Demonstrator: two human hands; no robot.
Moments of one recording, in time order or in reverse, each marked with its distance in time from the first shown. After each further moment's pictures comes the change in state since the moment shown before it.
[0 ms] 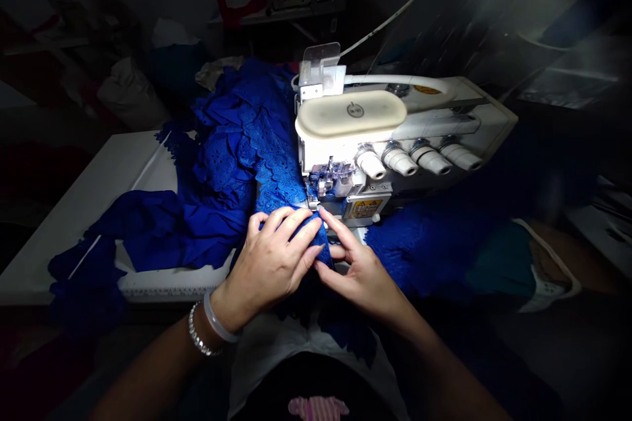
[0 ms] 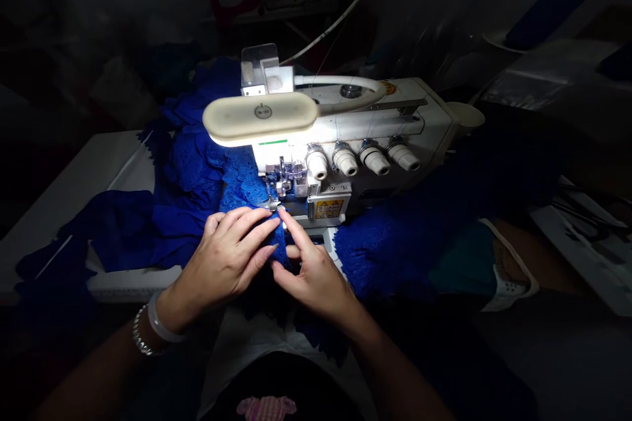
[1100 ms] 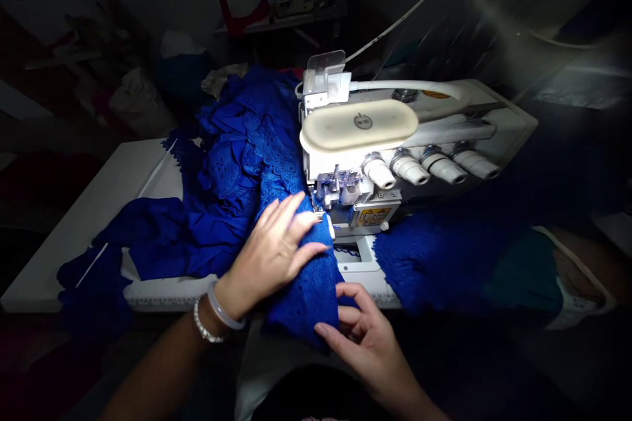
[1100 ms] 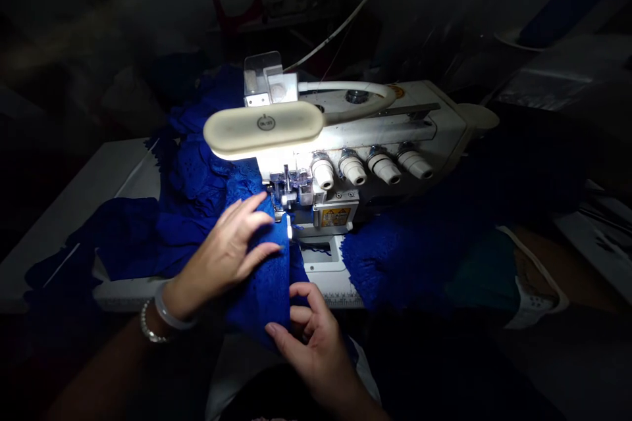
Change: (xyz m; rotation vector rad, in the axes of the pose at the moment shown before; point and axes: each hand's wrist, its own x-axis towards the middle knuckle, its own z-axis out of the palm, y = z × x) left_hand 0.016 -0.031 0.011 -0.117 0.057 0.007; right_hand -0.058 0.016 0.048 0.706 0.055 0.399
